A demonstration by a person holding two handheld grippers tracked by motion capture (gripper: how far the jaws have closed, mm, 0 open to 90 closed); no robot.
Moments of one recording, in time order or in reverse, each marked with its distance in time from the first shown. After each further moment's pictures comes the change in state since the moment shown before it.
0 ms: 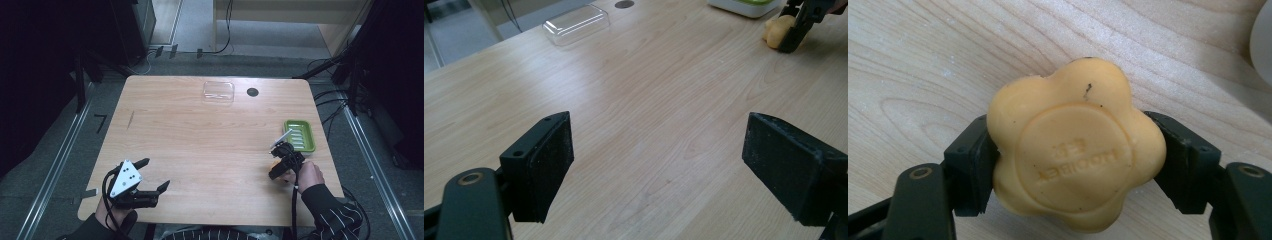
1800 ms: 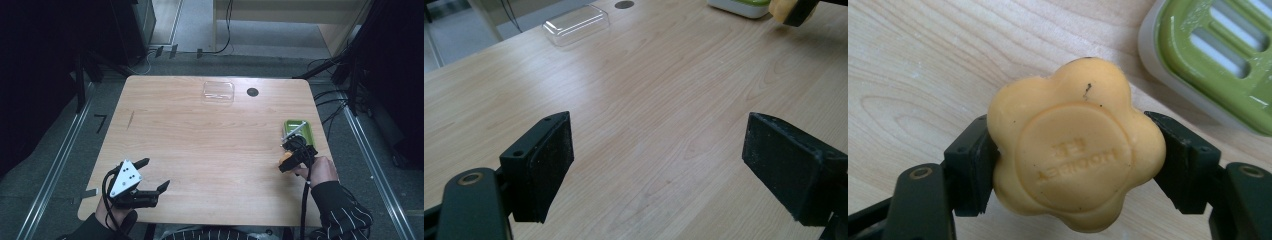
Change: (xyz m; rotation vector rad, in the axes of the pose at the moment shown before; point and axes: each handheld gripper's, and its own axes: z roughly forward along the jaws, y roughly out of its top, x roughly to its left) left arm 0.000 0.000 0.000 -0.002 0.000 -0.001; right arm -0.024 -0.006 -0.030 -0.059 -0.048 0.026
